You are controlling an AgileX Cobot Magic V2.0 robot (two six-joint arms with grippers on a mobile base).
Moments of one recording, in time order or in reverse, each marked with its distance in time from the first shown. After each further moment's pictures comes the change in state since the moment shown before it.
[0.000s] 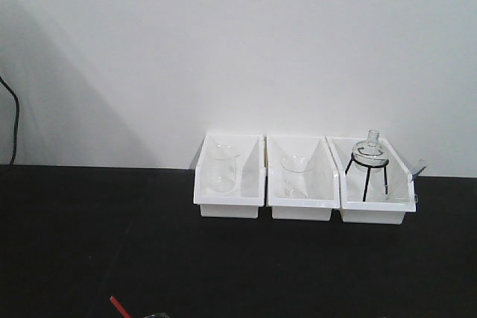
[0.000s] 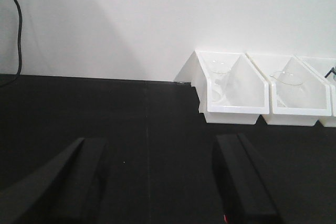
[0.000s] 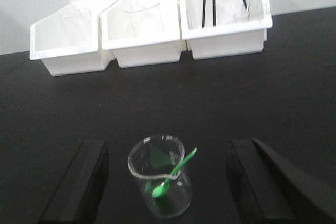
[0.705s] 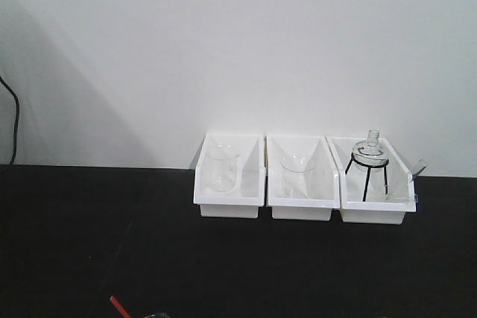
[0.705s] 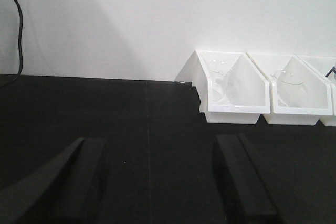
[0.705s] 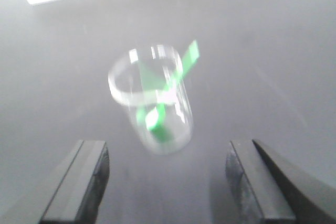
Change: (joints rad) left arm 0.000 0.000 0.000 0.003 0.002 0.000; right arm 0.000 0.255 -0.054 -0.045 -0.024 0.040
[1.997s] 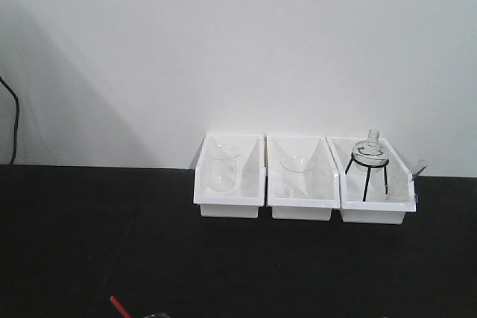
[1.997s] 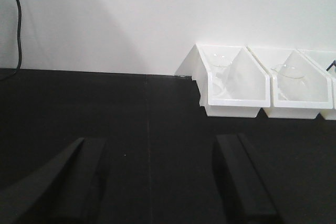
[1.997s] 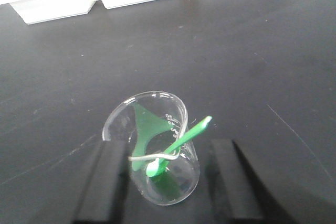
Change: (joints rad) left arm 0.000 0.000 0.000 0.000 0.028 0.000; right arm 0.000 0.084 -0.111 0.011 -0.003 0.001
